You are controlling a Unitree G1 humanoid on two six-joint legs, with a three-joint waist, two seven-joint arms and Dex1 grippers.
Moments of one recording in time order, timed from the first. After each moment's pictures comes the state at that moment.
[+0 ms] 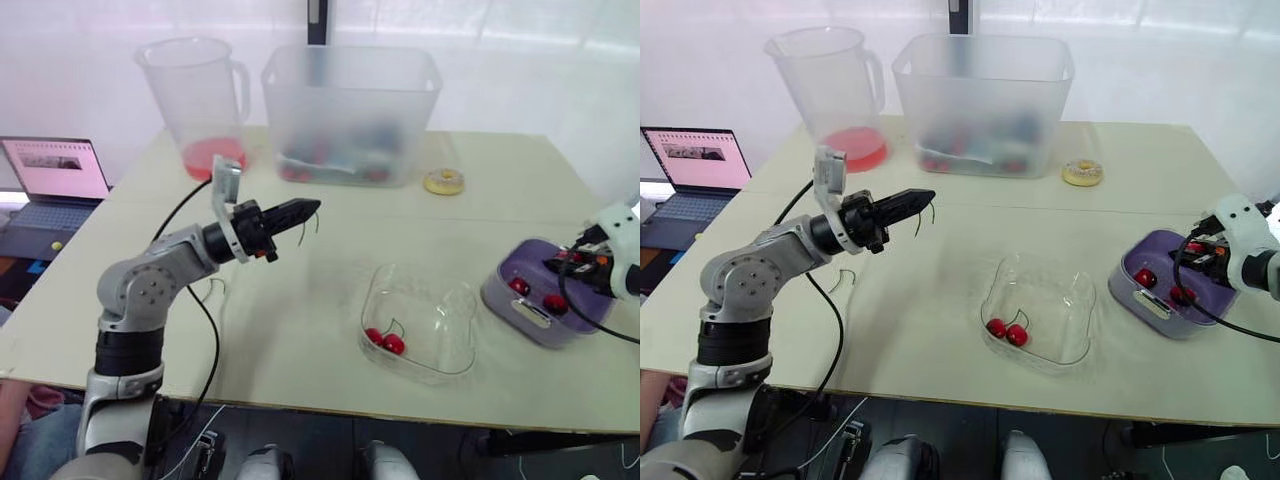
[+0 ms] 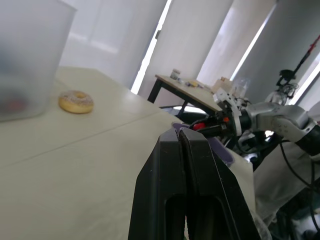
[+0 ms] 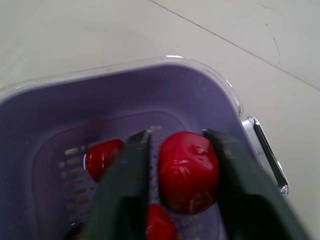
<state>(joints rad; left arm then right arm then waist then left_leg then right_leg) -0.64 0.43 0.15 -0.16 -0.94 0.87 -0.70 -0.35 -1.17 -0.18 0.31 0.41 0.61 0.80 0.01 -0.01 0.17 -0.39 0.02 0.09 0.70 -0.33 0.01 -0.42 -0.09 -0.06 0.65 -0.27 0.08</state>
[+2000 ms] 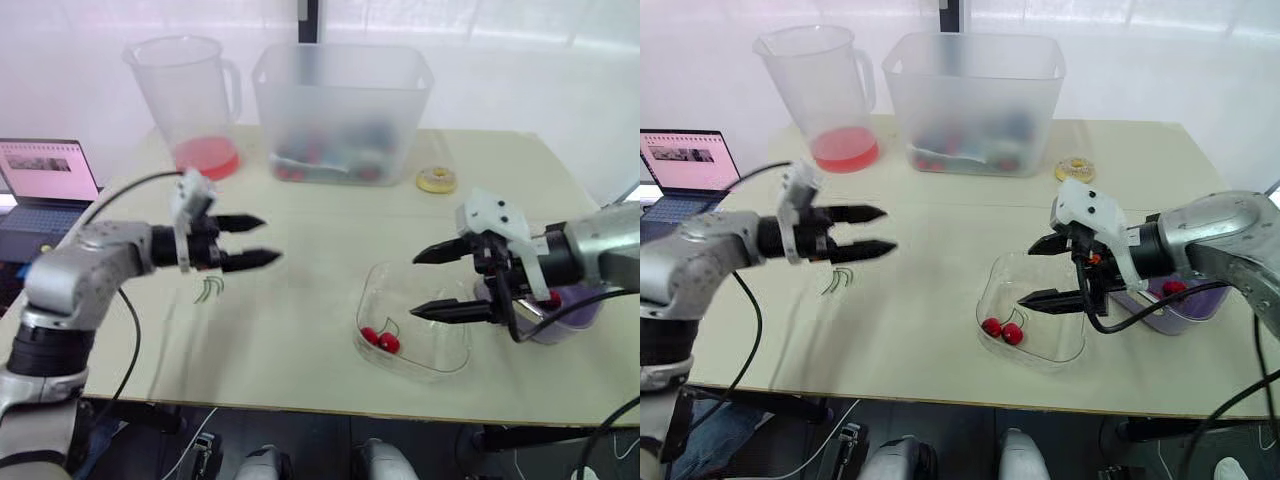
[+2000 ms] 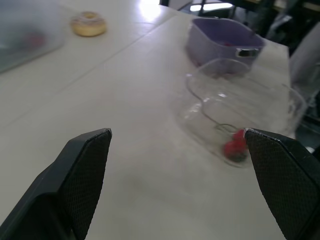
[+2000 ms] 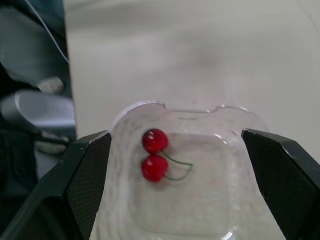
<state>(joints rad) -0.60 0.78 0.02 -0.17 -0.72 0.76 -1.07 -0.67 -1.25 0.07 -0.53 0.77 1.02 1.06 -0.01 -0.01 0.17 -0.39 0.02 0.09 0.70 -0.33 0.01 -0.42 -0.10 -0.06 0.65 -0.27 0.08</state>
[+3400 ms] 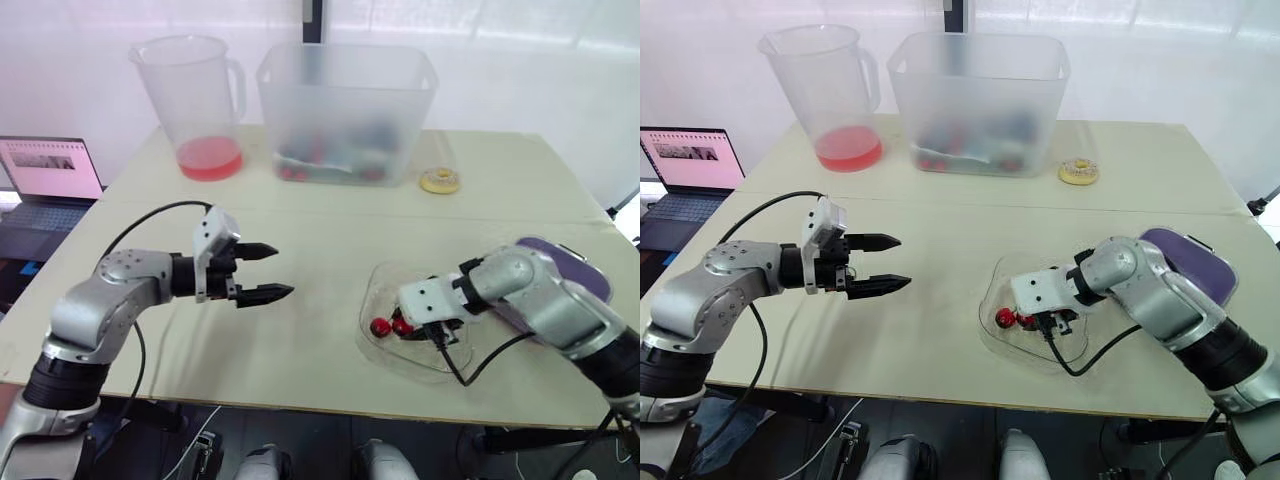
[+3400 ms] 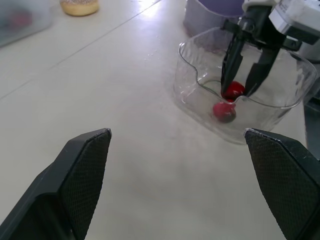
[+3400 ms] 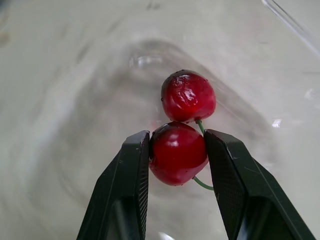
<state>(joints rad) -0.49 0.74 -0.02 -0.23 -0.59 0.68 -1.02 -0.68 -1.03 0.46 -0.13 -0.05 0.05 1.36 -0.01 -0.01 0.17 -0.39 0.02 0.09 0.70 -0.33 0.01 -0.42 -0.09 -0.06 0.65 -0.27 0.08</state>
